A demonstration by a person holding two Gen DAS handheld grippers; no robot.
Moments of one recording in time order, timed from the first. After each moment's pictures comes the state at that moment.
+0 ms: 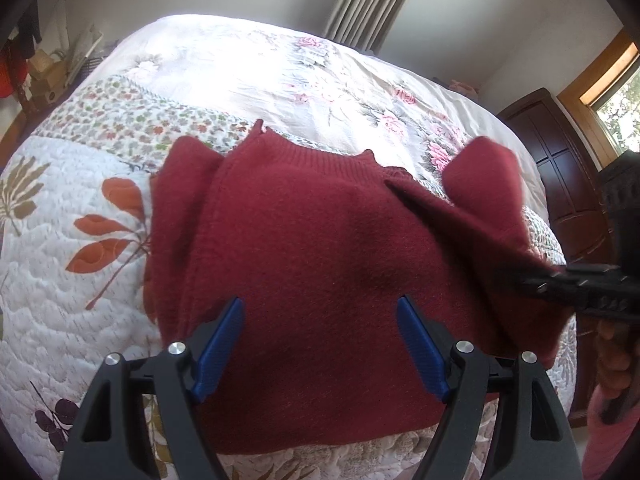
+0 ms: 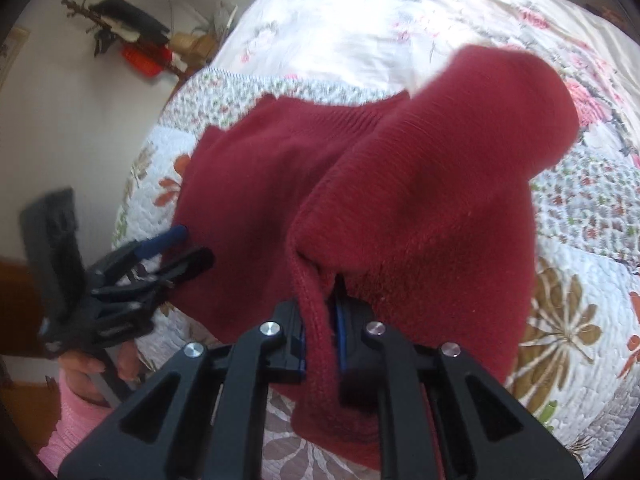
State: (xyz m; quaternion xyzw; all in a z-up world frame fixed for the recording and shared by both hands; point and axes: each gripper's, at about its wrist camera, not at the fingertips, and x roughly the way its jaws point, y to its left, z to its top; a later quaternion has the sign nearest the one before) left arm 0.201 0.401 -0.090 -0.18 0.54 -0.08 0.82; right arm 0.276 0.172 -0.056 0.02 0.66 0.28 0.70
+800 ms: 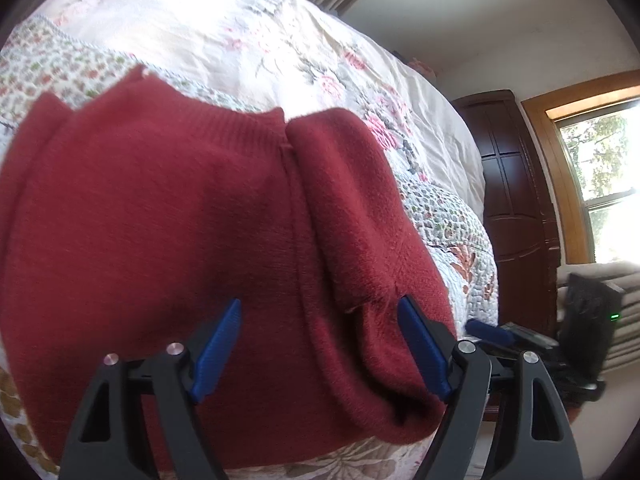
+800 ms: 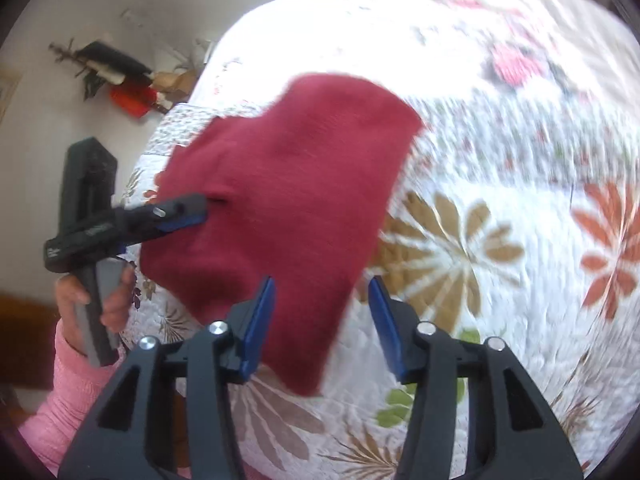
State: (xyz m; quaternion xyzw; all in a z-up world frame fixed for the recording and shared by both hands) left arm 0.253 0.337 -0.109 -0.29 0.58 -0.20 0.73; right arm 0.236 0.041 -0.047 0.10 0.63 0.23 0.73
